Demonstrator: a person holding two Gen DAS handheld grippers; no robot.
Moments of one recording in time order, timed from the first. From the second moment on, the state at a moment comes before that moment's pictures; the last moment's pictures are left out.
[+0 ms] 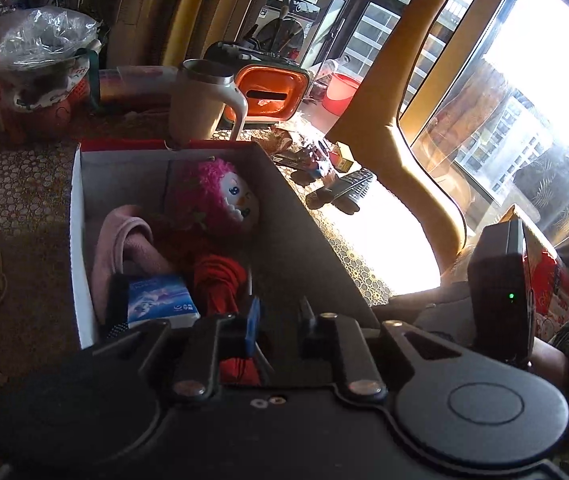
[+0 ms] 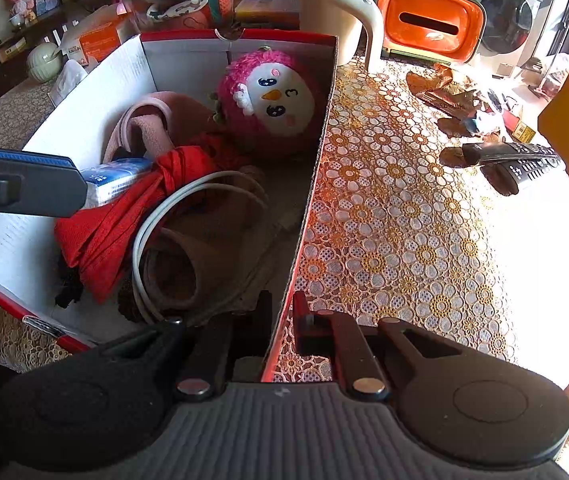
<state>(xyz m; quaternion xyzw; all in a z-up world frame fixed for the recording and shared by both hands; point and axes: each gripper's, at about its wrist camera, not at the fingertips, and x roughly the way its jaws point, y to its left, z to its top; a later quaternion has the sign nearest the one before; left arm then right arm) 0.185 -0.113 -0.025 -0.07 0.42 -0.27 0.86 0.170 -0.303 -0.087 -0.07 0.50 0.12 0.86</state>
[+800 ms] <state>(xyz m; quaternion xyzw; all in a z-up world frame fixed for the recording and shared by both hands) 0.157 0.035 -0.015 -0.06 0.41 -0.11 0.90 0.172 -0.299 -0.088 -0.08 0.51 0.11 0.85</state>
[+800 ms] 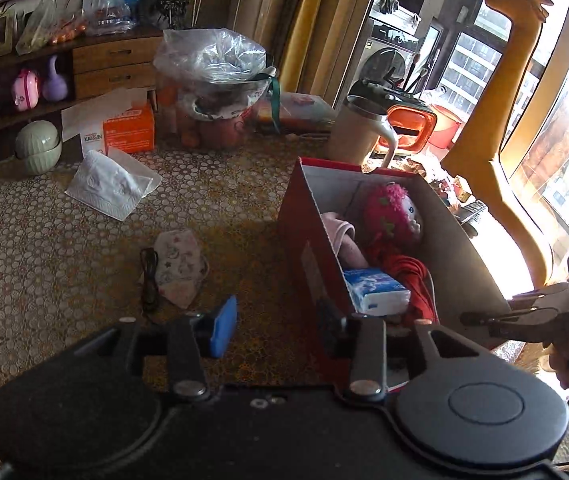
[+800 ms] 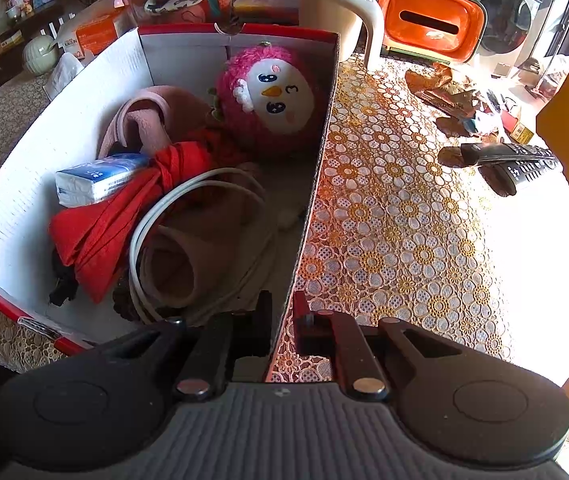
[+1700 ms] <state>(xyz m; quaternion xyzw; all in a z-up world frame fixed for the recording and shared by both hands) 0.243 0.080 -0.101 -0.03 0.42 -0.01 0.91 0.176 -0.296 -0.089 -0.08 0.52 0.11 0.84</state>
